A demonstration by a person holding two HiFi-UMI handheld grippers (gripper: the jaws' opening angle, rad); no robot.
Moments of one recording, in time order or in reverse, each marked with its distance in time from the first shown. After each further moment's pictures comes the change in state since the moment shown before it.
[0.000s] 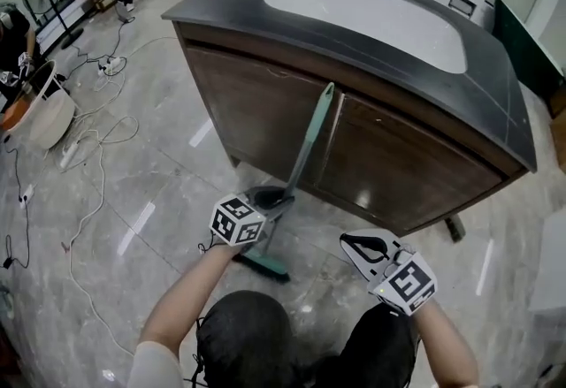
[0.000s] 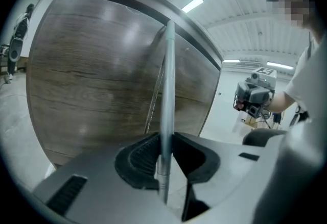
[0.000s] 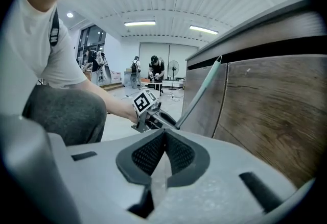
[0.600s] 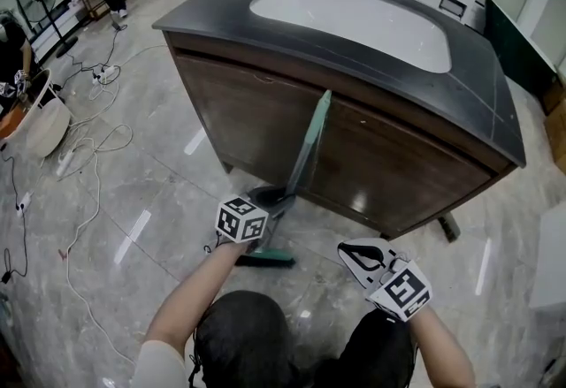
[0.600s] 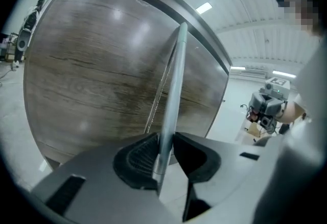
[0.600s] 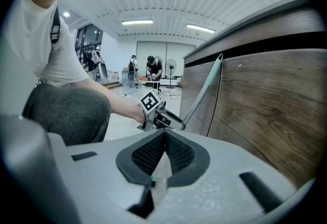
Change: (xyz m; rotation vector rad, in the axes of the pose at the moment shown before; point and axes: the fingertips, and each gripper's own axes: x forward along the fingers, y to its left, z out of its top) left arm 0.030 0.005 0.005 -0.080 -0.045 0.022; right arm -0.017 0.005 -0.019 0.023 0.012 -0.029
